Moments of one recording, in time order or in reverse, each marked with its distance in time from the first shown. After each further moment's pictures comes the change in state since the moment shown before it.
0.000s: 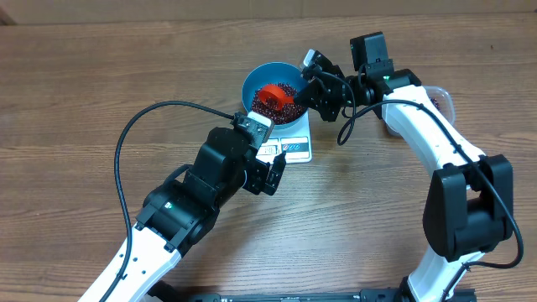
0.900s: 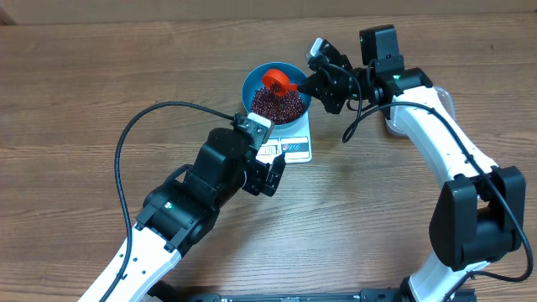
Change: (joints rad) left arm 0.000 0.000 0.000 -0.015 0.000 0.000; right arm -0.019 -0.057 0.000 0.043 0.021 0.034
